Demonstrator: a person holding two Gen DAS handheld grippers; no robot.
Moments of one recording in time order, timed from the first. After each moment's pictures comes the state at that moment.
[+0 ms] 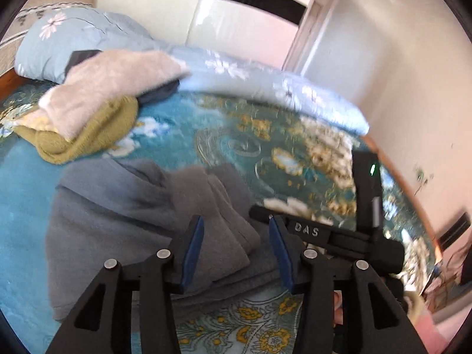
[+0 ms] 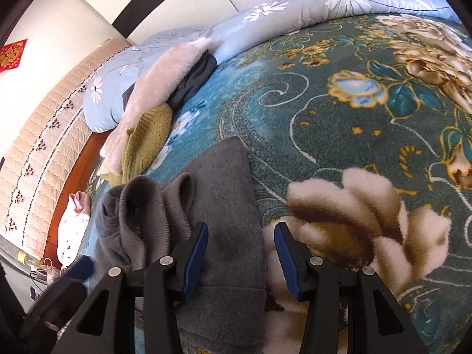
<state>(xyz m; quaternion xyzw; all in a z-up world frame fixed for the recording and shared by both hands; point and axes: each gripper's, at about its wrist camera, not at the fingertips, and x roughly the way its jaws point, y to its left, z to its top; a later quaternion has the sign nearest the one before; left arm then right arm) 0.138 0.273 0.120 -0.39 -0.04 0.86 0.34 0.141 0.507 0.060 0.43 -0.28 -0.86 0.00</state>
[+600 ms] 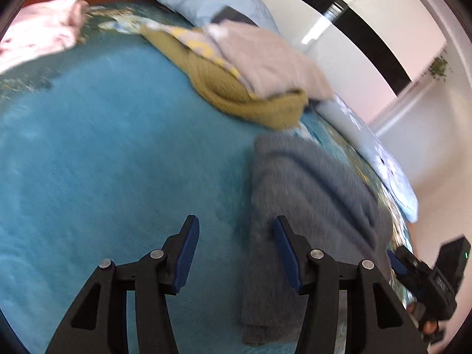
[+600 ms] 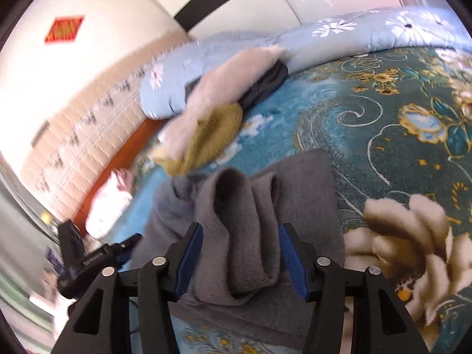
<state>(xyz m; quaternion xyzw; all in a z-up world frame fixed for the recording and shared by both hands) 0.074 0.107 0.027 -0.45 -0.21 0.85 0.17 0.145 0.459 0.085 0.39 -0.23 -0.88 0.12</state>
